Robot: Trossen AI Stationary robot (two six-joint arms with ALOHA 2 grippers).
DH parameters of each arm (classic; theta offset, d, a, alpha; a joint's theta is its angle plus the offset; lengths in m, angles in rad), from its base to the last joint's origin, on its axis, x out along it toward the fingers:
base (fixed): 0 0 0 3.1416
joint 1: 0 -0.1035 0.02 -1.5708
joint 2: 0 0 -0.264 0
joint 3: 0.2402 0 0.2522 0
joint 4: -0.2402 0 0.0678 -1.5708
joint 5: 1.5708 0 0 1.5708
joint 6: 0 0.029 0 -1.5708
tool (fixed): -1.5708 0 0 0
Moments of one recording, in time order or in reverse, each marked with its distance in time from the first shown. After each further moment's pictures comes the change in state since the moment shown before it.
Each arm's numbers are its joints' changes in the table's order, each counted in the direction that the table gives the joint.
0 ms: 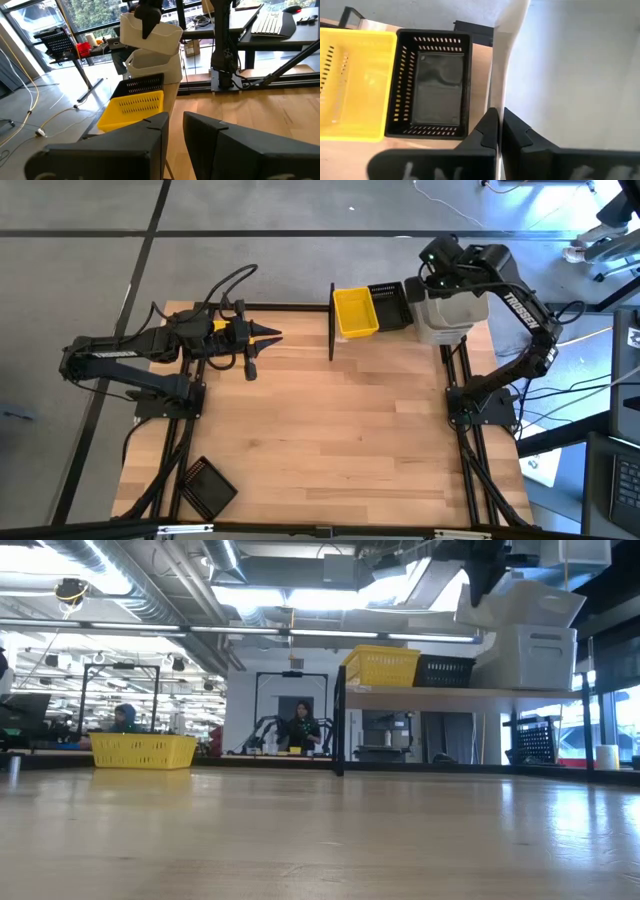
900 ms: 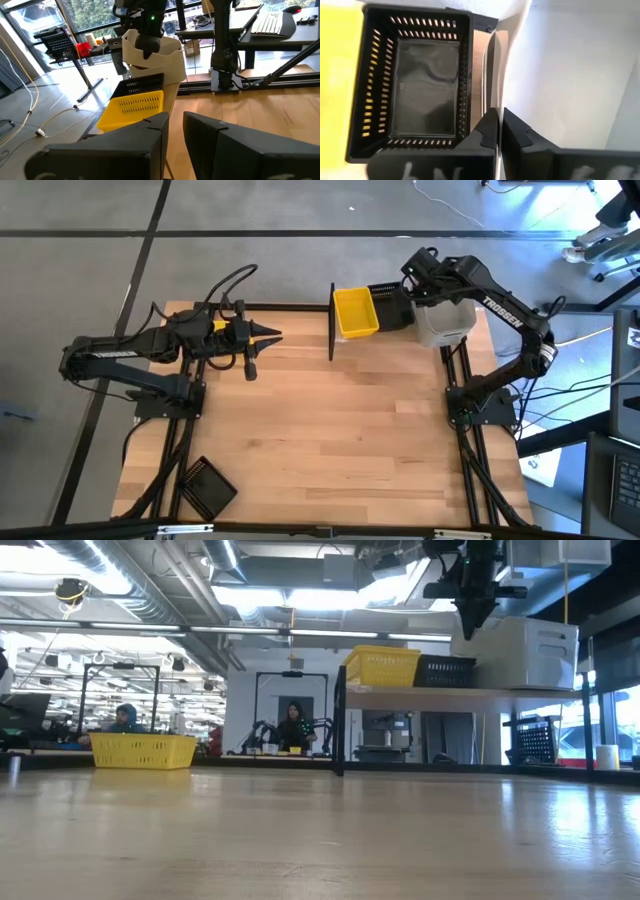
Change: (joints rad) left arm 0.000 0.000 0.000 0.000 0.000 0.000; right arm 0.000 -0.001 -0.255 0.177 -0.028 0.006
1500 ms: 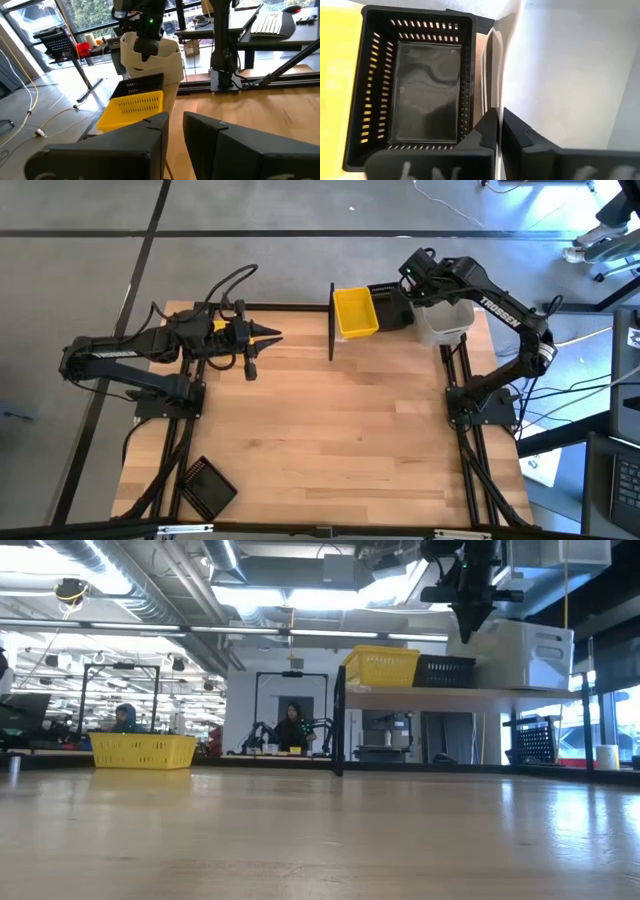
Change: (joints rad) left arm 0.000 0.000 0.000 0.000 -0.001 0.000; right arm 0.000 -0.008 -0.021 0.033 -0.003 -0.003
